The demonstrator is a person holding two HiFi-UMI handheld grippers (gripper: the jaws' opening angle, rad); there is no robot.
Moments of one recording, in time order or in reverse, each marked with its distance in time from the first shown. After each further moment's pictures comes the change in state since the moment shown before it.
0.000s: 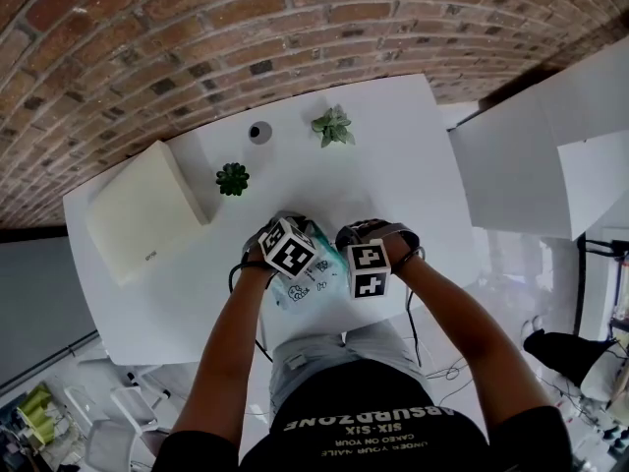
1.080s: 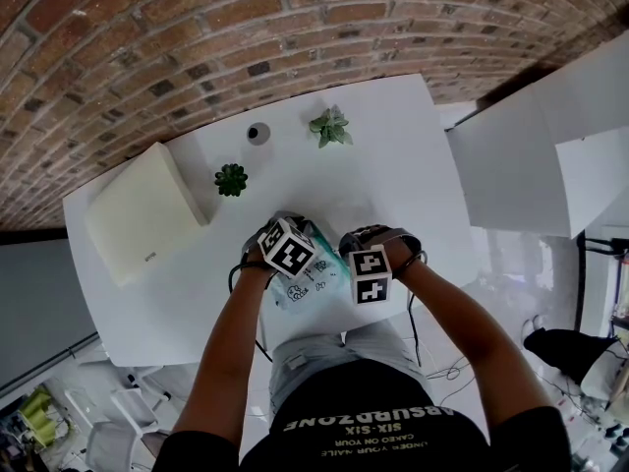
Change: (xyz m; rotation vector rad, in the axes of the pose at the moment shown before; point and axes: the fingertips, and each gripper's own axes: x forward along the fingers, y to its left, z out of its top) left arm 0.000 -0.001 0.000 -0.005 0.005 0.005; right arm -0.002 0.019 -0.007 -0.019 0.026 0.032
